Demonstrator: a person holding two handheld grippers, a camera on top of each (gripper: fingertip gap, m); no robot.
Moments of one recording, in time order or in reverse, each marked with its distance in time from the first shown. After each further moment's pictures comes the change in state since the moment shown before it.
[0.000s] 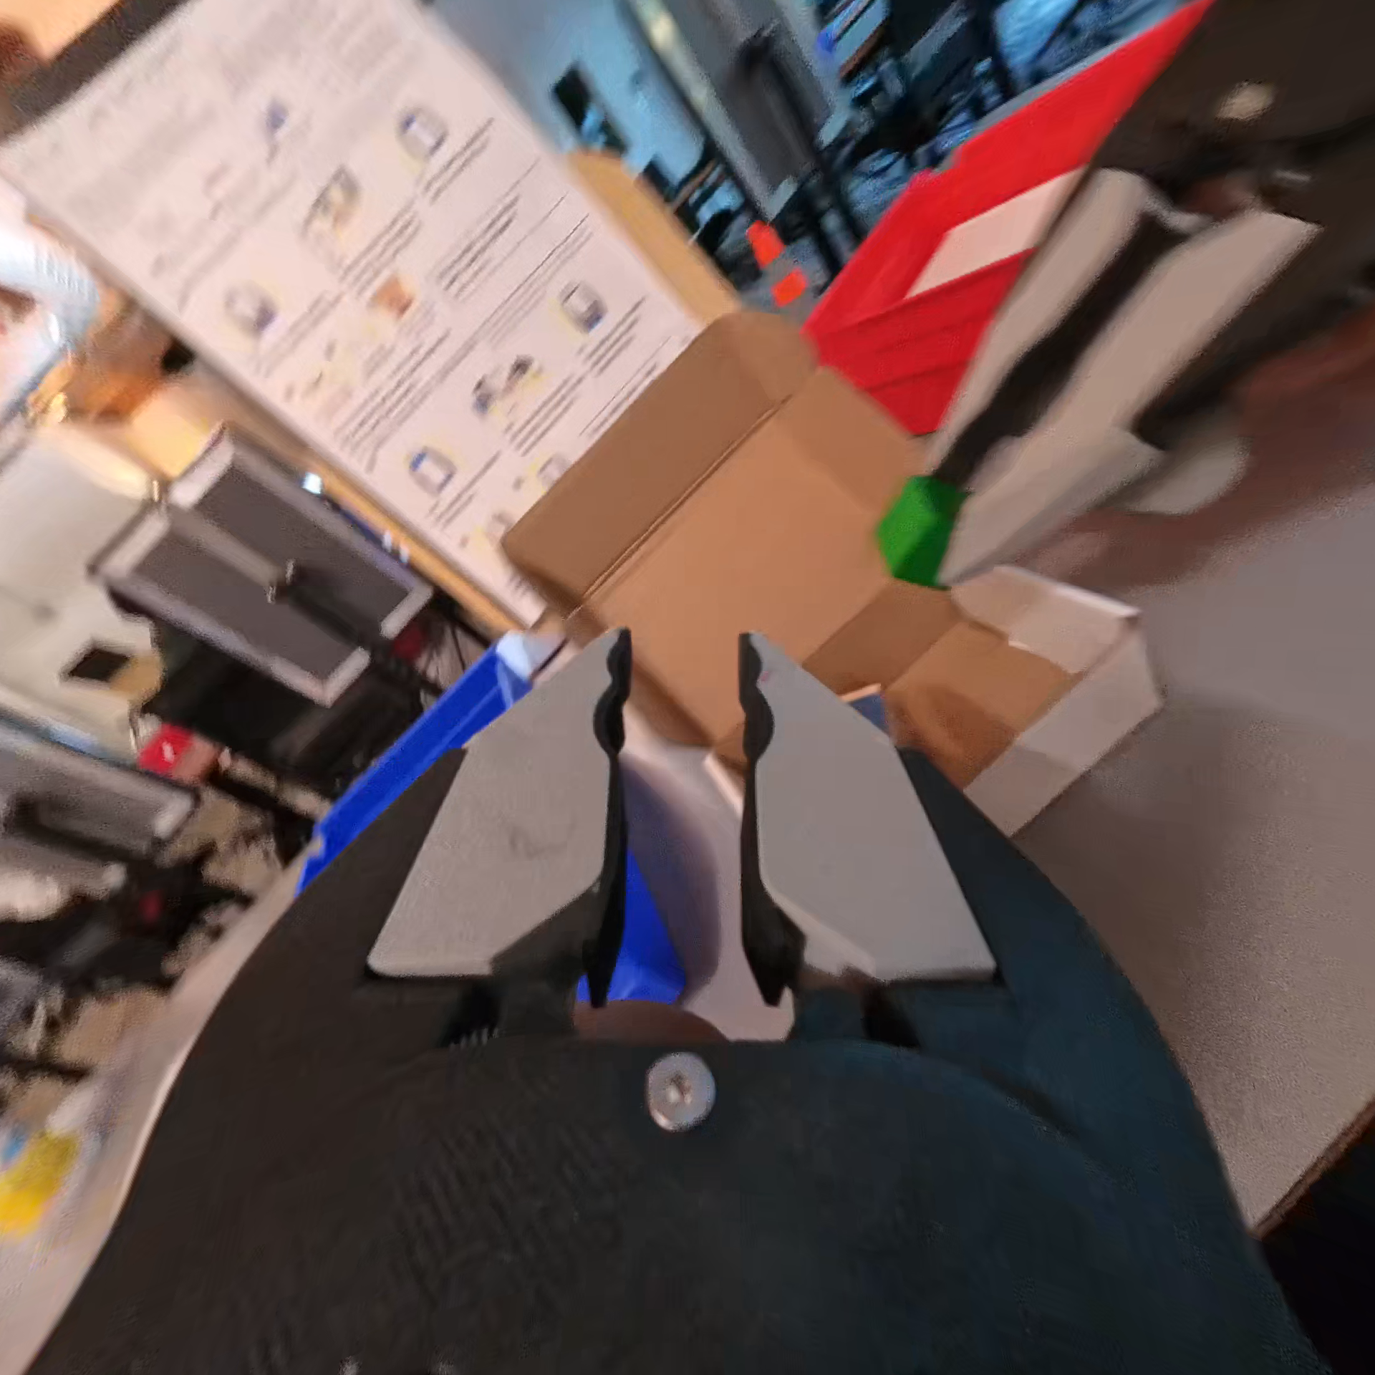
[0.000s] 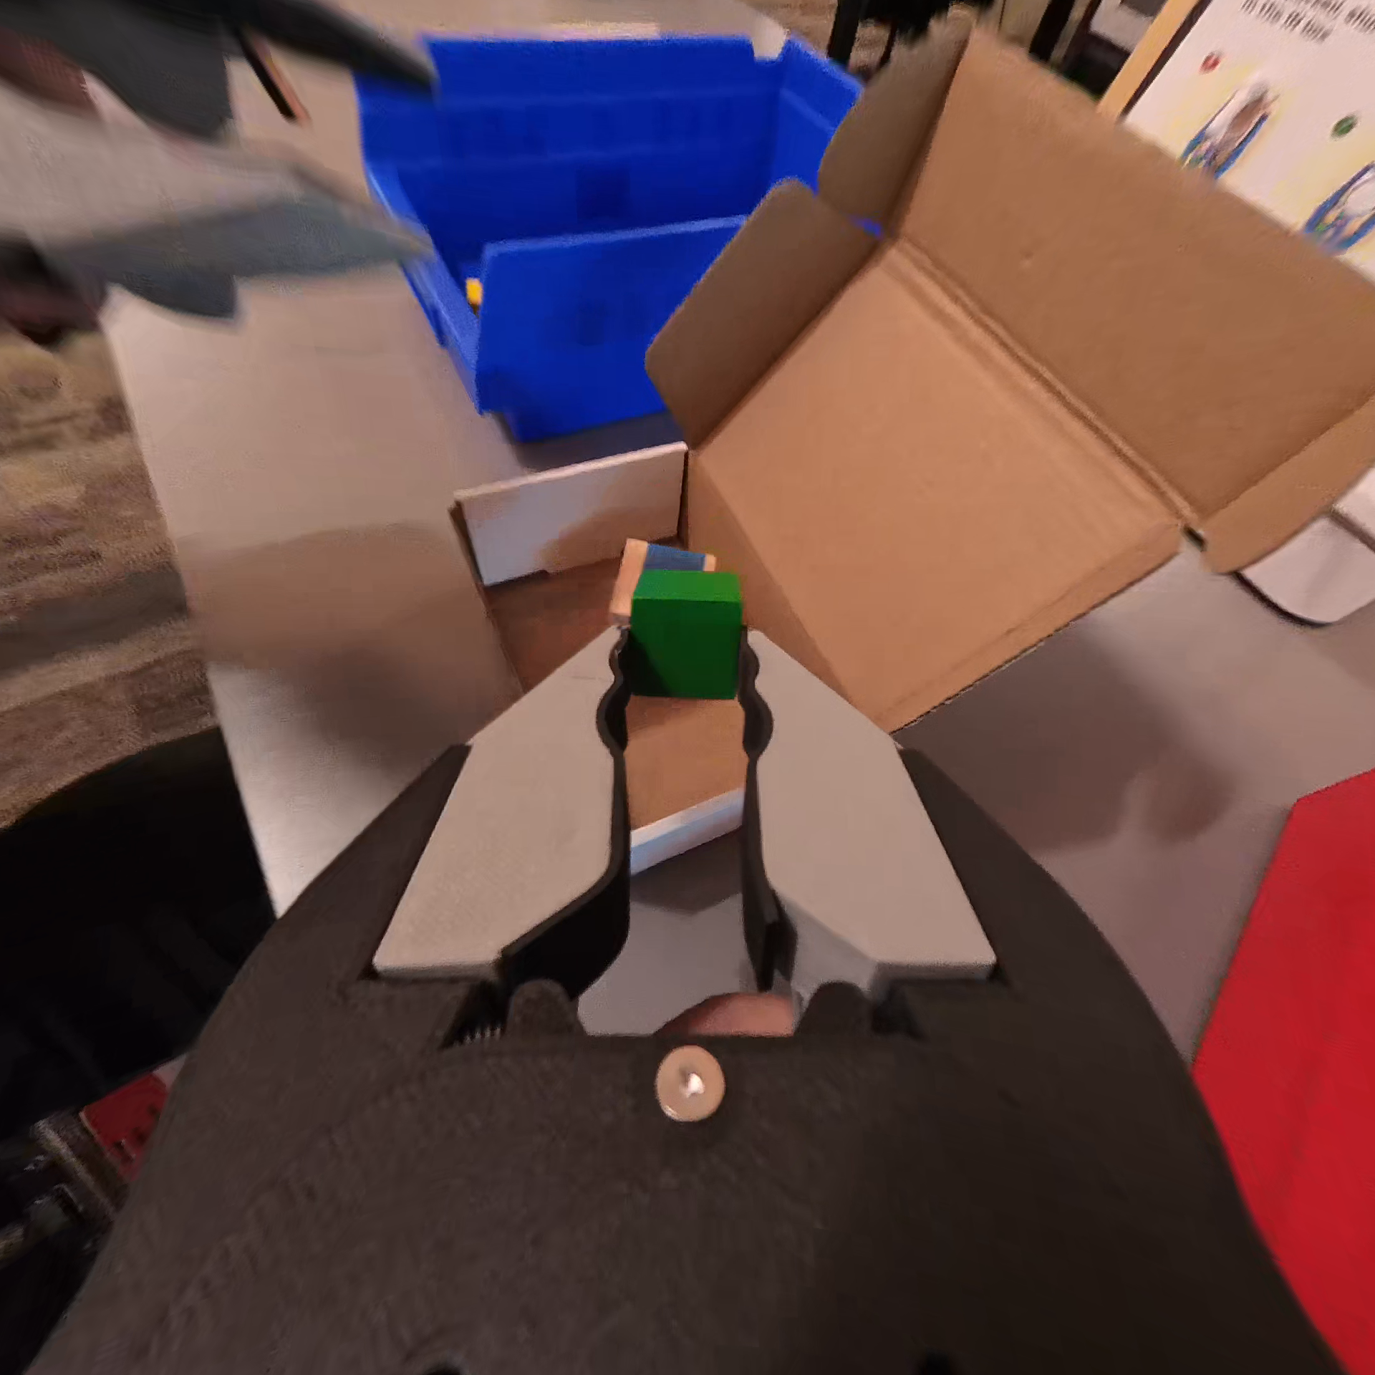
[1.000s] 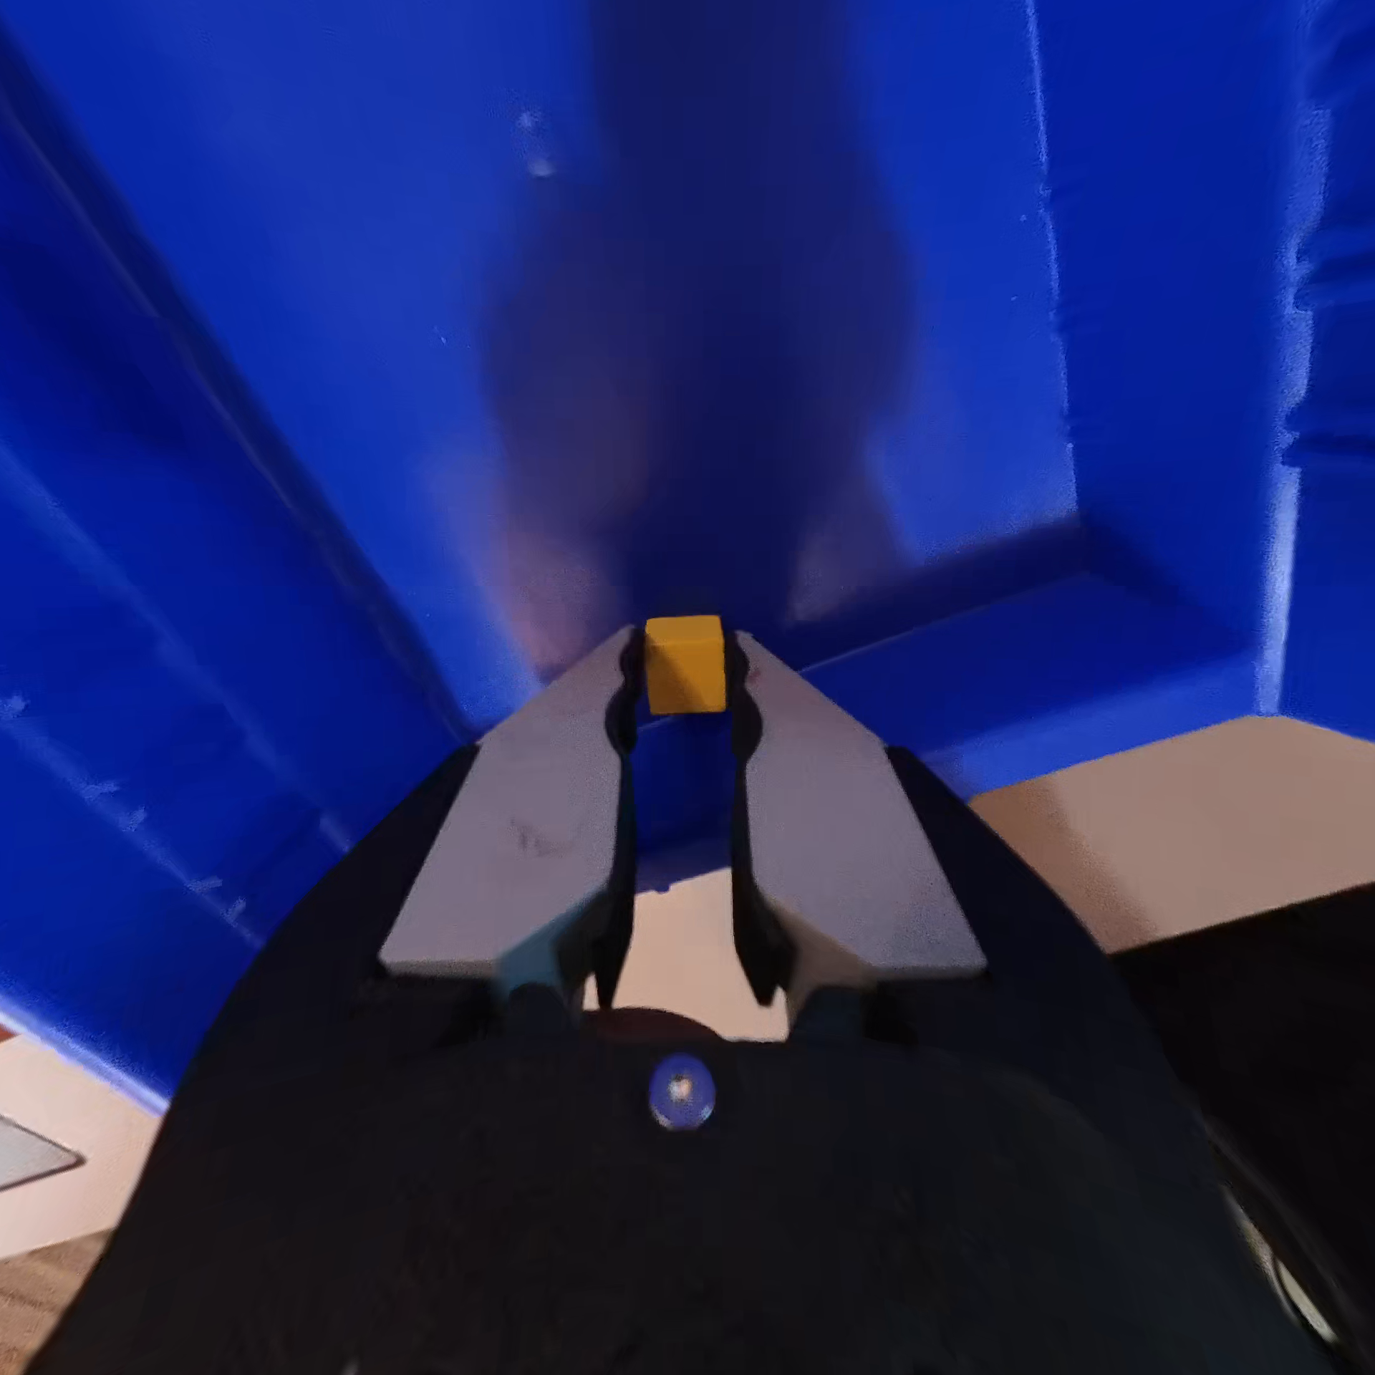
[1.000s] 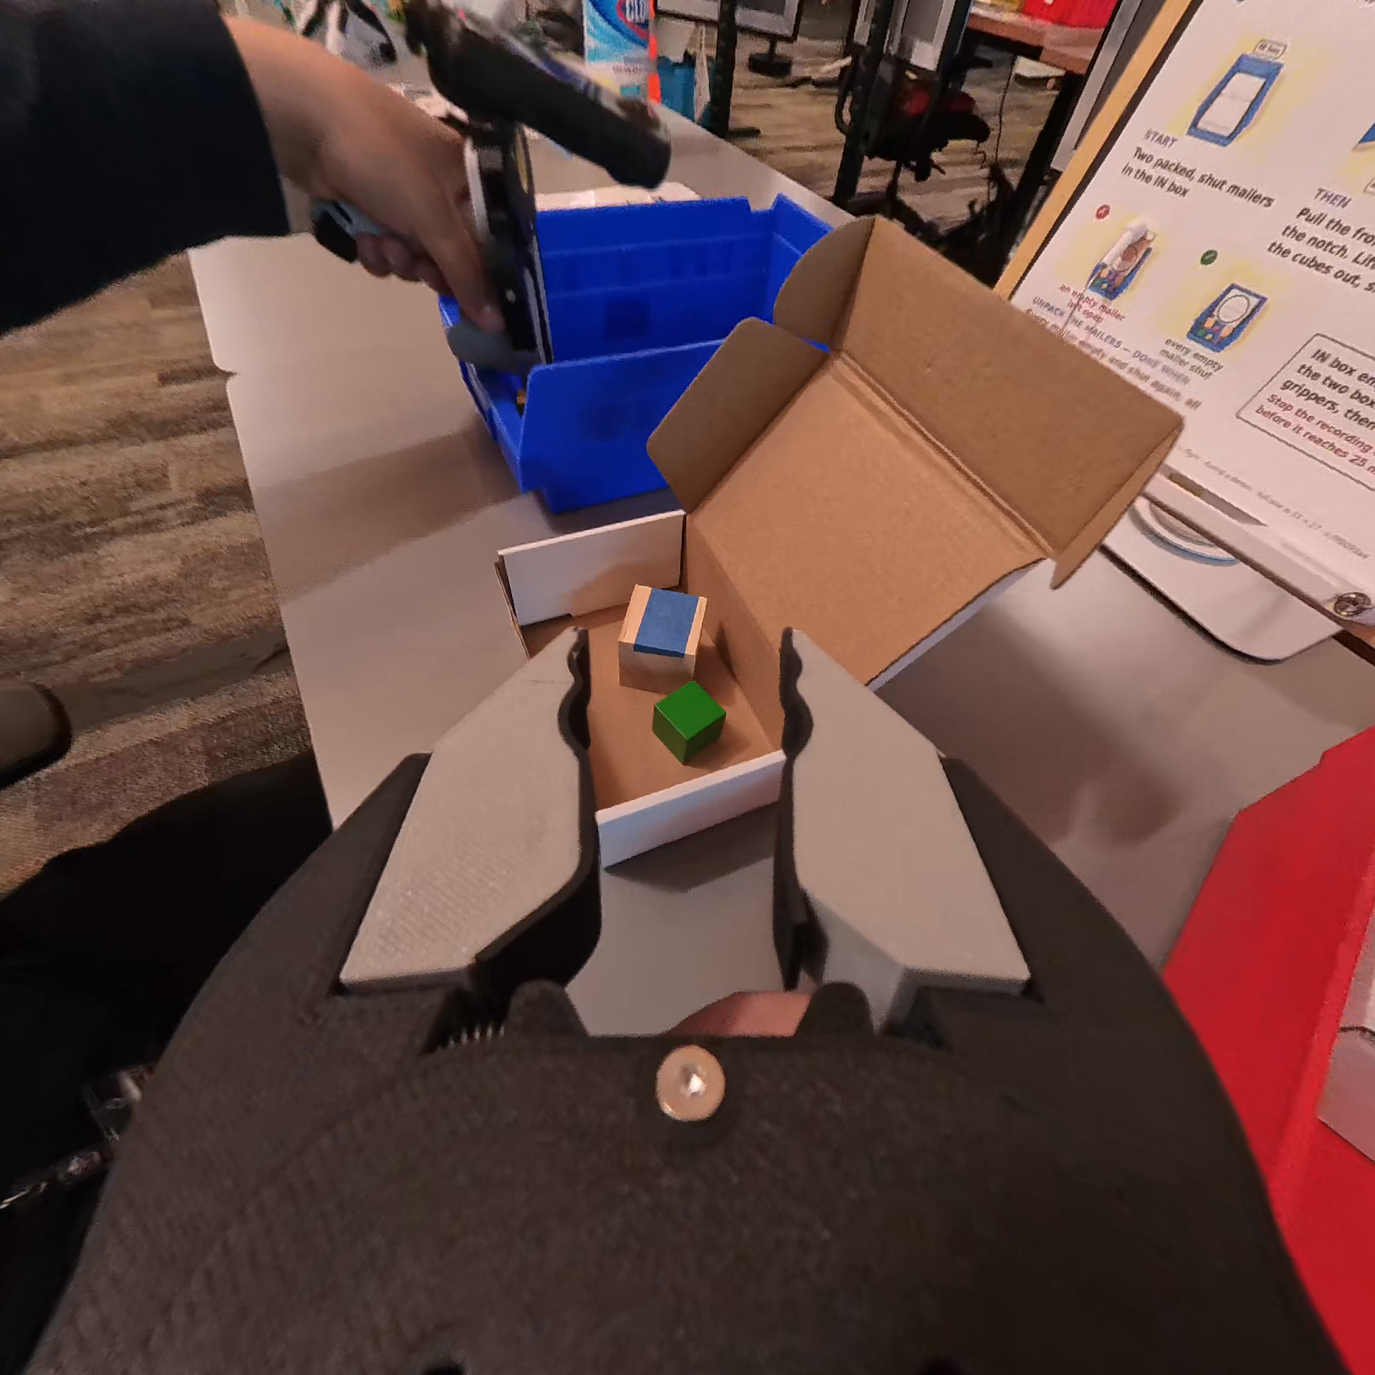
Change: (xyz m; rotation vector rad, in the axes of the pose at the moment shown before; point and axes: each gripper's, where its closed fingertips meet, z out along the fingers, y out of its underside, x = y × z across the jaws) left arm -0.084 0.271 0.004 -1.270 0.463 -0.538; right arm 0.011 -0.020 -0.043 0.111 -0.047 0.024
